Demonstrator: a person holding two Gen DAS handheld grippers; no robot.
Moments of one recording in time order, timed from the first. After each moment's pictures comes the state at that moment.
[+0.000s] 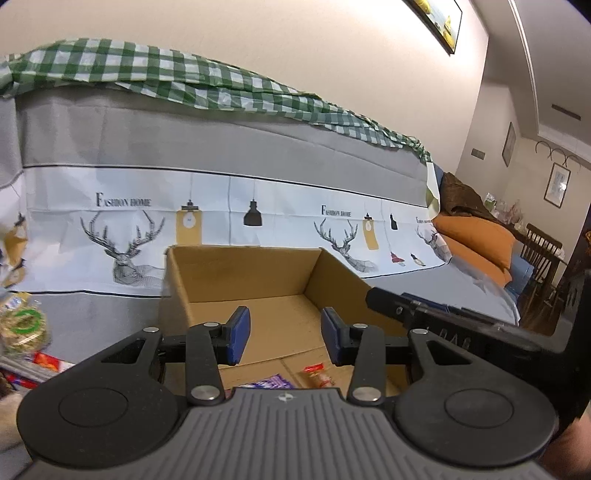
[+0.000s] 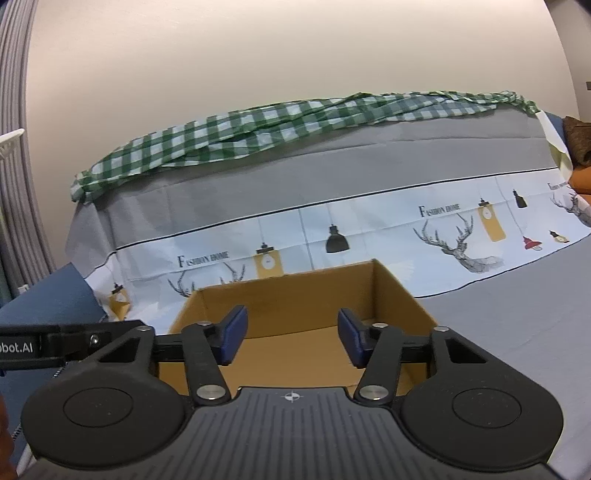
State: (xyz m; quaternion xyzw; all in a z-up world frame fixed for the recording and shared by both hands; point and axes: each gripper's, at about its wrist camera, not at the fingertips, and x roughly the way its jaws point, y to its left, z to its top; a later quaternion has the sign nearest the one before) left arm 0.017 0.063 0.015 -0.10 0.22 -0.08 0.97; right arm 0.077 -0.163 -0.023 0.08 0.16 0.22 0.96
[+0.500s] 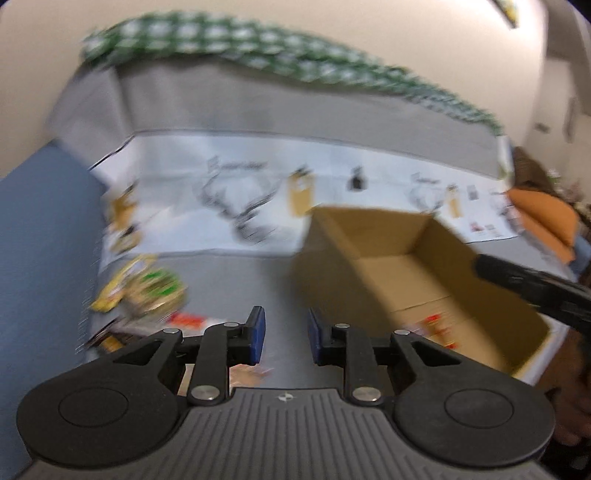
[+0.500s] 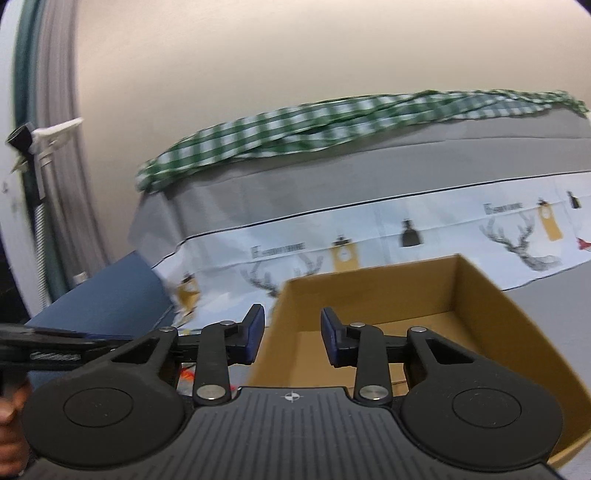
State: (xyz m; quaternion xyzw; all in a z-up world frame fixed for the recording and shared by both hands) left arm -0.018 0.181 0.000 -0.08 0.30 0.04 0.95; right arm 0.037 -0.099 -0.008 0.07 0.17 0.31 0.93
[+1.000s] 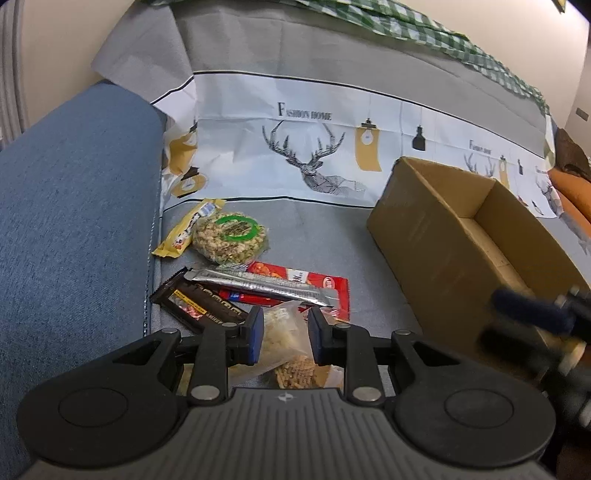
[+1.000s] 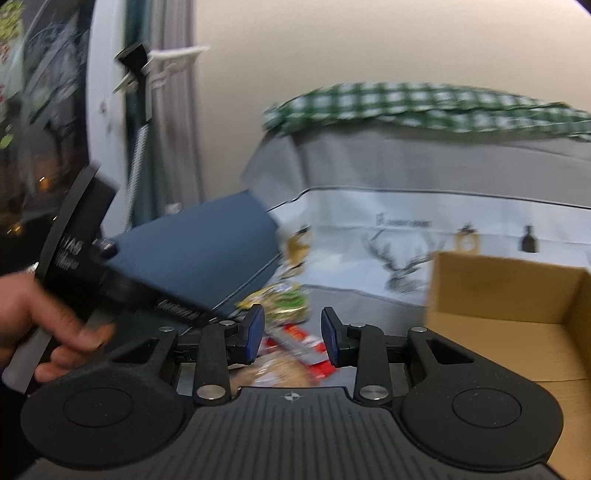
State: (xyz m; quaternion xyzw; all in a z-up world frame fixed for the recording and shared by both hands) left arm -0.018 0.251 -0.033 -0.09 0.37 0.08 0.92; right arm -0.011 0.014 -0.032 -0.03 0.17 0.45 0.88
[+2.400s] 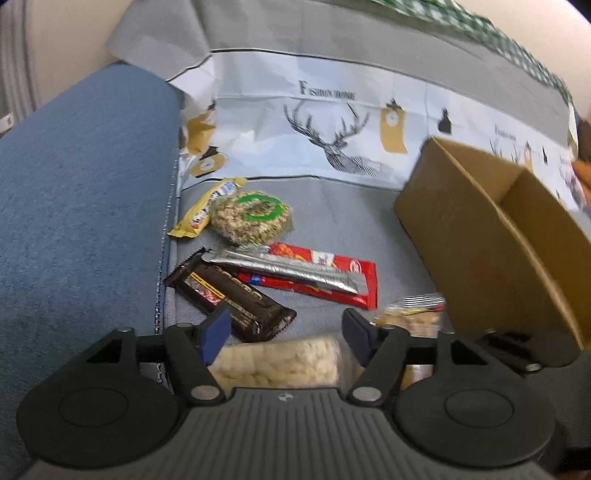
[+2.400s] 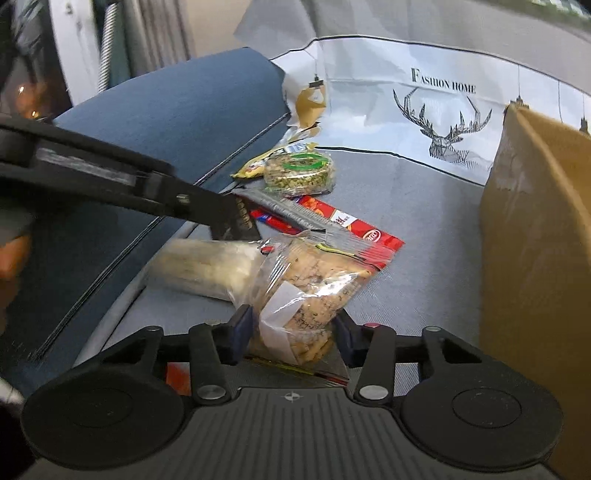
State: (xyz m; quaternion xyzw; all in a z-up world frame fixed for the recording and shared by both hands) left arm -0.006 0.245 -0.048 -0.07 0.40 0.10 0.91; right arm 0.032 0.085 -0.102 -0.09 0.35 0.43 0.83
